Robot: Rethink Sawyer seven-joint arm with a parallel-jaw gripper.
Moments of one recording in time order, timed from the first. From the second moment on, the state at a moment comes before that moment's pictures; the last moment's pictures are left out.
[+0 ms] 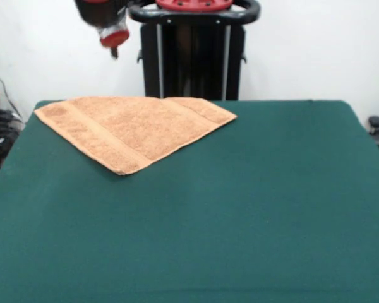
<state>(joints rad) -0.57 -0.75 0.08 1.76 -0.50 1.14 2.64</state>
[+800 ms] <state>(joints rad) -0.49 -0.60 0.08 1.64 -0.36 0.69 2.64</state>
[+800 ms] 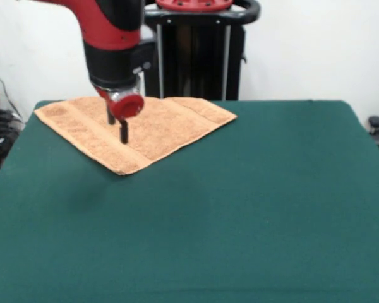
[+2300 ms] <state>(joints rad) -0.25 -0.38 -0.13 1.54 -0.31 0.61 2.64</state>
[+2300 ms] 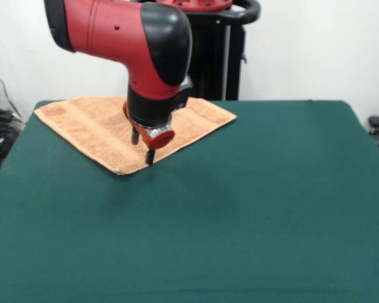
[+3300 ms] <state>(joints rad) -0.55 -0.43 0.10 1.66 -0.31 0.55 2.64</state>
